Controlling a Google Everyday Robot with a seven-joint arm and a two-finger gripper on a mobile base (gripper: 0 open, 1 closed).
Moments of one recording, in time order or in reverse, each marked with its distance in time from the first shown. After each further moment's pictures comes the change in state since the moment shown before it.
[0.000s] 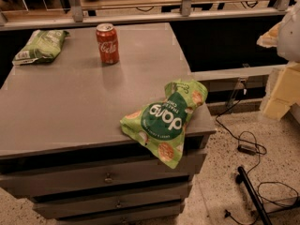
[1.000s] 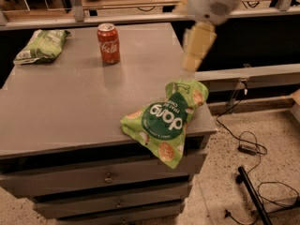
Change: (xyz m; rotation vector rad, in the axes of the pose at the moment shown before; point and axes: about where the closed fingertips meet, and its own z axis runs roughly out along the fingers) arm -0.168 -0.068 0.040 -0.043 -0.220 -0.277
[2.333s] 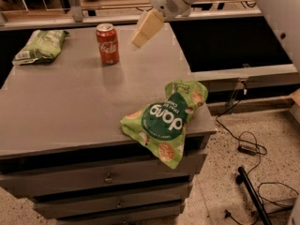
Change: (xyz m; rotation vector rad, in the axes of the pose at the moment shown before) arm -0.087 -0.107 0.055 0.168 -0.467 0.070
